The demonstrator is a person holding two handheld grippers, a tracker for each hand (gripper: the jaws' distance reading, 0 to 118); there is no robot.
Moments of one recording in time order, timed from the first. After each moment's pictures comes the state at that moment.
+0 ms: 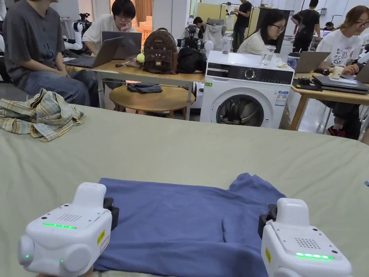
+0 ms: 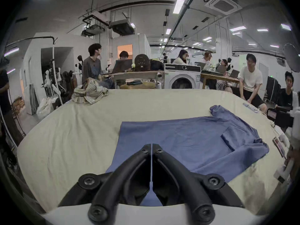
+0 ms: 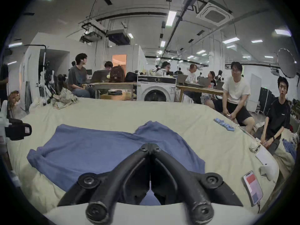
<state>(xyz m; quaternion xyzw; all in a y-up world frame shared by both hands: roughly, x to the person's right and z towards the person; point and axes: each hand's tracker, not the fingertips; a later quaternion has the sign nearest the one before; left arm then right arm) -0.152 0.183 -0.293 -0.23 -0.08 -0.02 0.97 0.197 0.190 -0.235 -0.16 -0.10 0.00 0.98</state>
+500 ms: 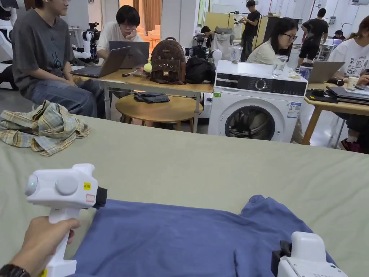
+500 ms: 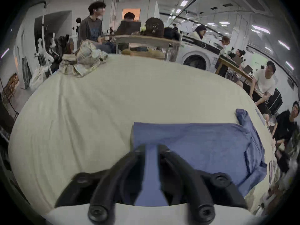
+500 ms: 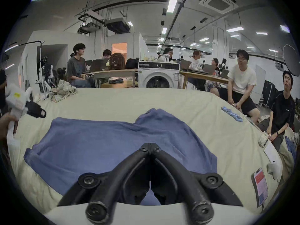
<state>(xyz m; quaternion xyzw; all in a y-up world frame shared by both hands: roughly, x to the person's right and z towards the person) -0.232 0.179 -0.521 -0.41 -0.08 0.05 0.91 0.215 0.165 -0.292 -0.23 -0.09 -0.01 0.97</state>
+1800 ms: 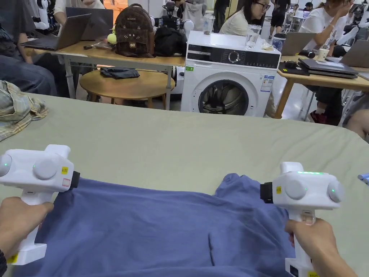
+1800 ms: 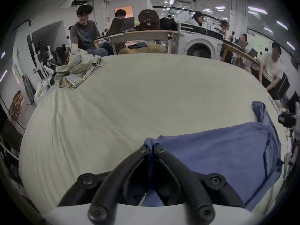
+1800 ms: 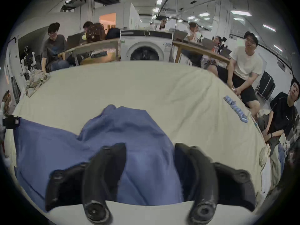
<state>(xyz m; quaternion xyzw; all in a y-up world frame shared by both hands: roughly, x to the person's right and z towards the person) -0.187 0.174 -0.537 -0.41 -0.06 -0.03 0.91 0.346 0.161 -0.487 -0.41 -0.13 -0.01 0.90</state>
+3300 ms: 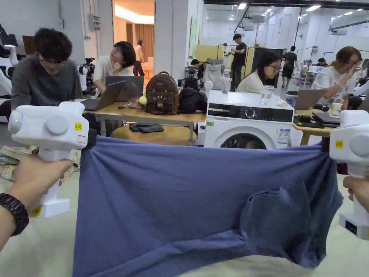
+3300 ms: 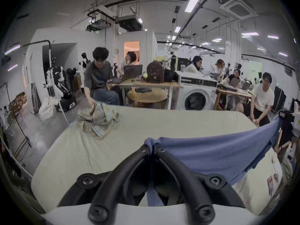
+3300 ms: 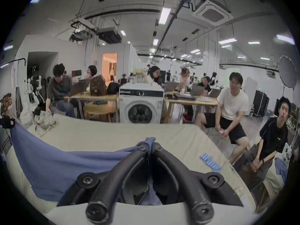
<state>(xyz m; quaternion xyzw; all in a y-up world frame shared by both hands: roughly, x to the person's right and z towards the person) -0.229 0.405 -0.504 -0.24 -0.06 0.00 0.97 0.335 0.419 -0.420 -0.17 -0.15 0.01 0.98</state>
